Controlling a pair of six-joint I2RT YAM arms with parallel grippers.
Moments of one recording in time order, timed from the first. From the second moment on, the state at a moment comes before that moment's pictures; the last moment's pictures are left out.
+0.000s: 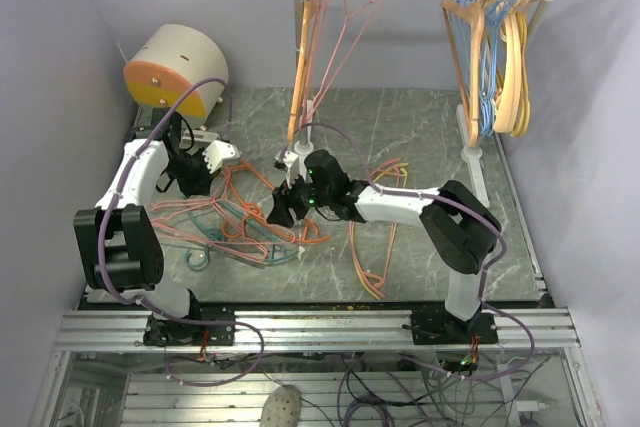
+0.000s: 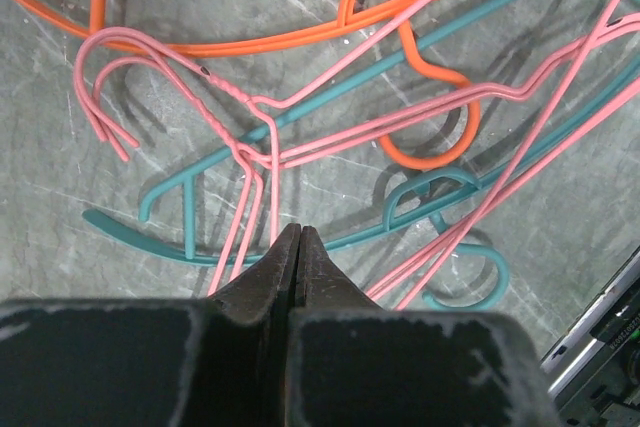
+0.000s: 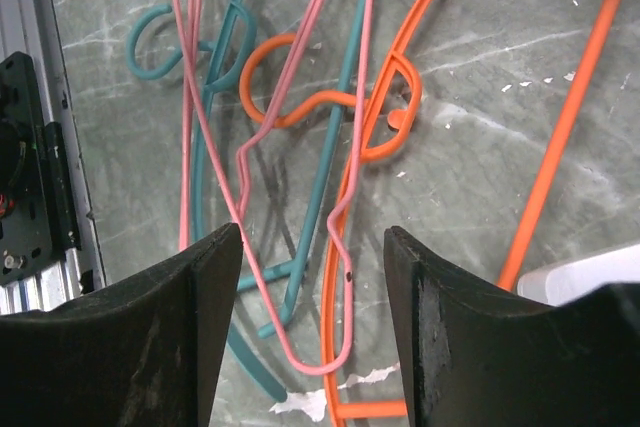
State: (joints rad) left arm 0.07 1.57 1.25 -1.05 0.46 1.17; right arm 0.85 1.87 1.12 0.23 -0.47 0.14
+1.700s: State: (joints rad) left arm 0.06 1.47 1.20 -1.05 0.52 1.10; right arm 0.91 2.03 1.22 0.16 -0.42 0.12
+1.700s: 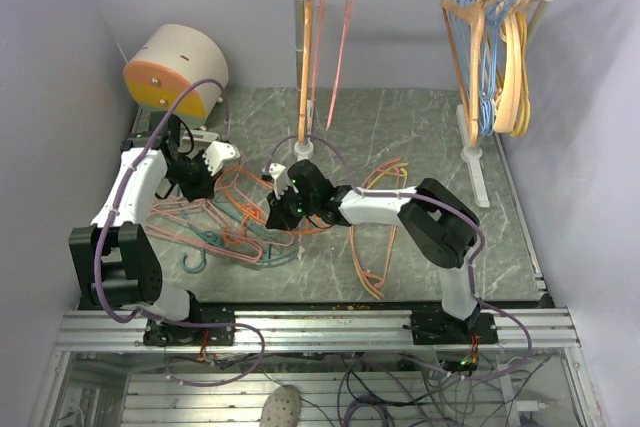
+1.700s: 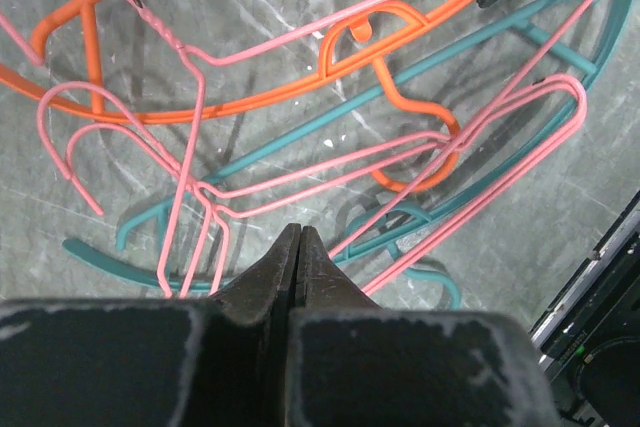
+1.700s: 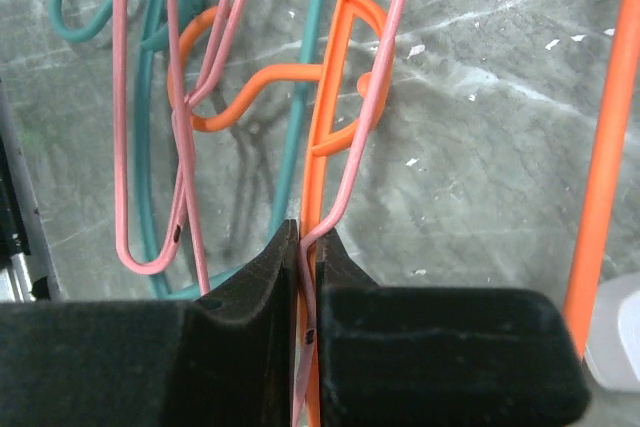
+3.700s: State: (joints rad) left arm -0.08 1.47 1.18 -0.99 0.51 0.96; right arm 0.92 2.06 1.24 0.16 -0.38 0.11
